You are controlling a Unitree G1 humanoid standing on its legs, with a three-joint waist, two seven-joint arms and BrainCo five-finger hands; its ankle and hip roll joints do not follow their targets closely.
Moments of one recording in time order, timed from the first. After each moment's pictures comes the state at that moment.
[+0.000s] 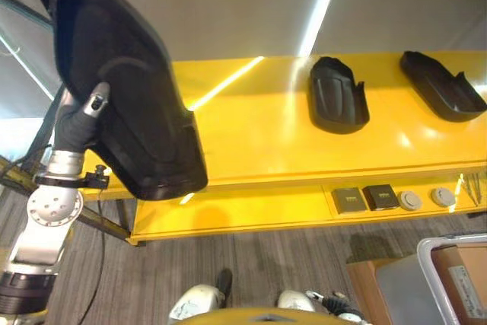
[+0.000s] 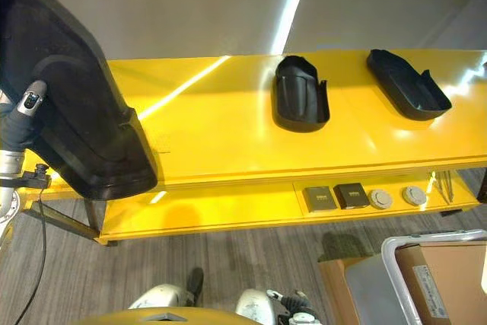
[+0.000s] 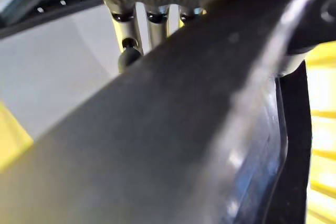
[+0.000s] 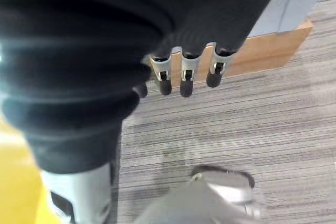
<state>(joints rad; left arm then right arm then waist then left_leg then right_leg) -0.01 0.73 0.12 -0.25 -0.15 -0.31 0.18 -0.02 -0.20 0.08 1.28 0.07 -0.04 -0.23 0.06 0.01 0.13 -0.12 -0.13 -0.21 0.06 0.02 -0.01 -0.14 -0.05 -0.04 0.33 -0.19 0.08</state>
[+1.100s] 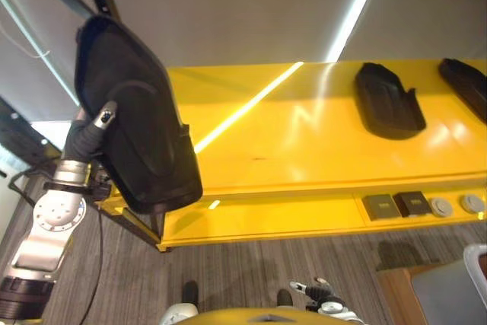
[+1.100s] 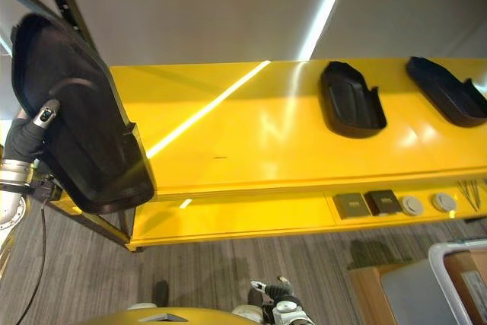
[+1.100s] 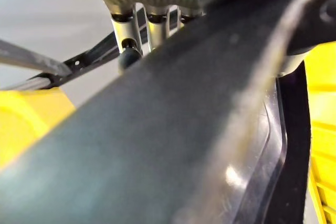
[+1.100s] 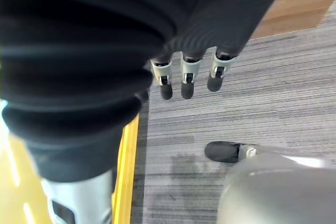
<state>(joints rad) 0.02 0.74 0.03 -0.17 -0.18 -0.24 0.17 -0.06 -0.16 0.11 1.27 0.00 -0.04 -0.27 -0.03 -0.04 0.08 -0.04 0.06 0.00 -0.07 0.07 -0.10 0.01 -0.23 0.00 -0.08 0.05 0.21</state>
